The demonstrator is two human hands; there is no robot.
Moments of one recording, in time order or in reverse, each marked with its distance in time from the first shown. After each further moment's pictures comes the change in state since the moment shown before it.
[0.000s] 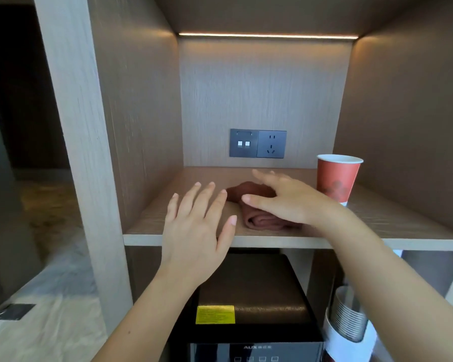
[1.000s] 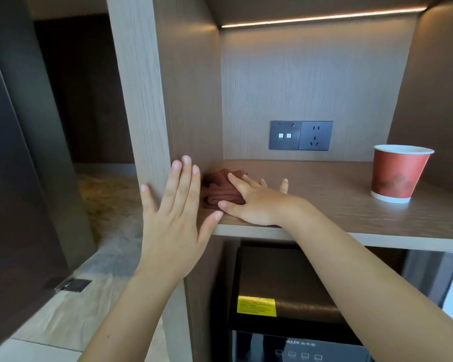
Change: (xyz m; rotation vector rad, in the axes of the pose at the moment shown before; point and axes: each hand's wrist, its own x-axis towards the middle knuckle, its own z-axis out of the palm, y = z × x) left_hand -0.027 -0.075 -0.034 0.318 0.042 -0.082; right_hand 0.041 -0.081 0.068 -0.190 -0.215 -0.107
